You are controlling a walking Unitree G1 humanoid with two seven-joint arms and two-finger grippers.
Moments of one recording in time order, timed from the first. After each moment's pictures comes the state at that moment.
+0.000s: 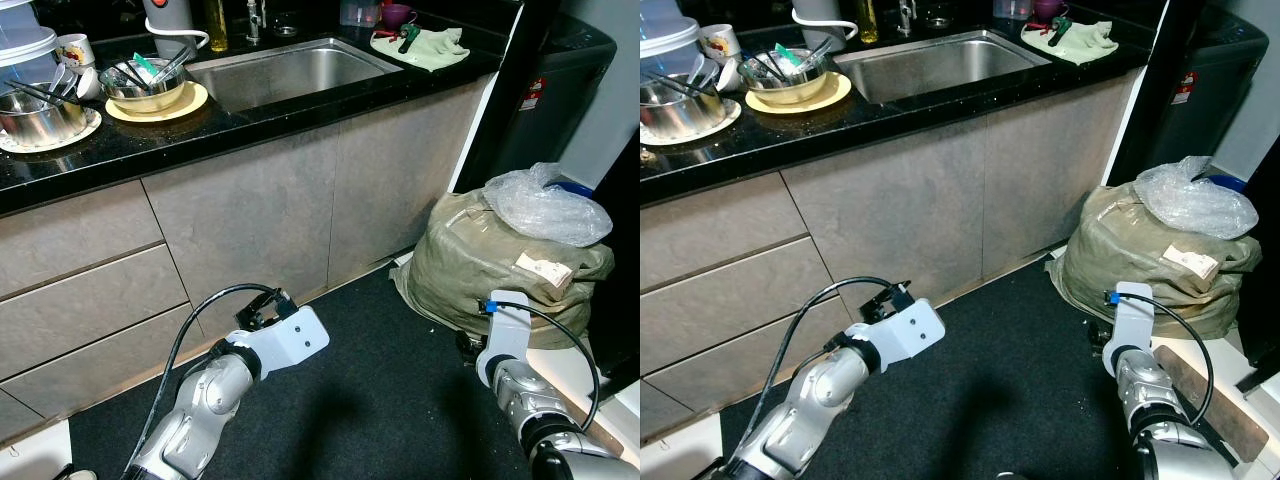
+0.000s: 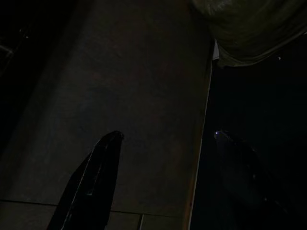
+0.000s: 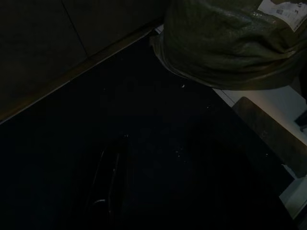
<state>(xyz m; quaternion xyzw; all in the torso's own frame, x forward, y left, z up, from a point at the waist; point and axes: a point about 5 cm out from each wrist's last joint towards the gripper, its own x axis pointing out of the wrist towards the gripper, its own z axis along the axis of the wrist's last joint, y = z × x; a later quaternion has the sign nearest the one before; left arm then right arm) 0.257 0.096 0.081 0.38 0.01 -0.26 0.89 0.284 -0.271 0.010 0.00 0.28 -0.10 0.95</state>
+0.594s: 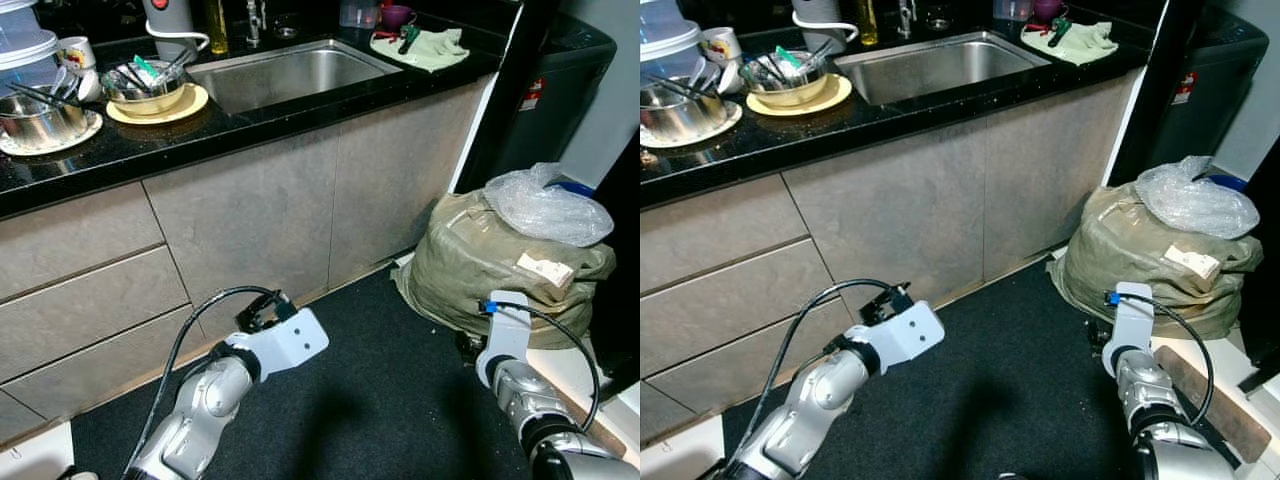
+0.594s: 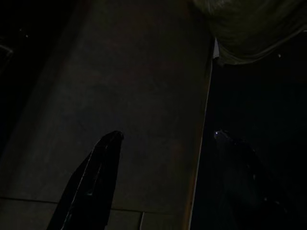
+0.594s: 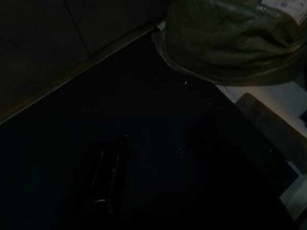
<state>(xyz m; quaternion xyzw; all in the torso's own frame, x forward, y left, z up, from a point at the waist) 0.253 0.098 0.076 0.37 0.01 -0.27 0.89 0.278 -0.272 0.005 0.01 0.29 -0.10 0.95</state>
